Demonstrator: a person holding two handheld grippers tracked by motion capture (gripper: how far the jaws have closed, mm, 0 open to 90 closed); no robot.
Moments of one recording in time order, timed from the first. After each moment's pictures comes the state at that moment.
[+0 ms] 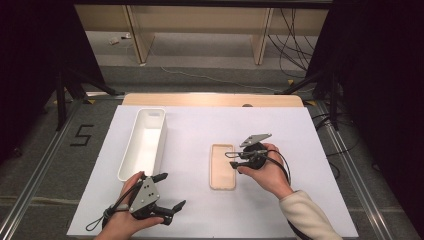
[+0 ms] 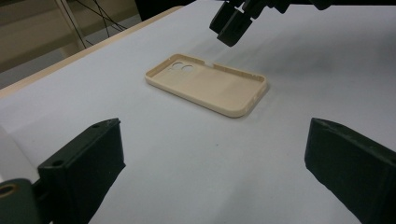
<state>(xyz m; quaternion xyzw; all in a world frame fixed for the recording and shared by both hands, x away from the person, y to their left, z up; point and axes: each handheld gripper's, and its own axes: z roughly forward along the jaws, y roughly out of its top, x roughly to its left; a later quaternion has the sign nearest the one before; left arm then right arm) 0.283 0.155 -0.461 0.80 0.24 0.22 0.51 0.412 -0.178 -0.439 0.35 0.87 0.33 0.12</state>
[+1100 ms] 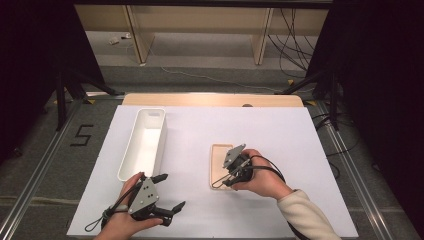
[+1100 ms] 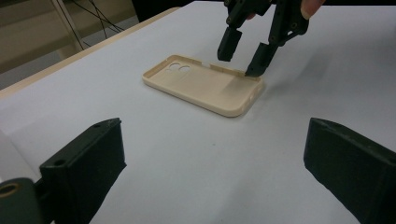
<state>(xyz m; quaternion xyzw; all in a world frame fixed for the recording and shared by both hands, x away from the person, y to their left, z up) 0.281 0.156 -0.461 0.80 0.24 0.21 0.51 0.392 -0.138 -0.445 0.13 0.96 0.22 0.08</state>
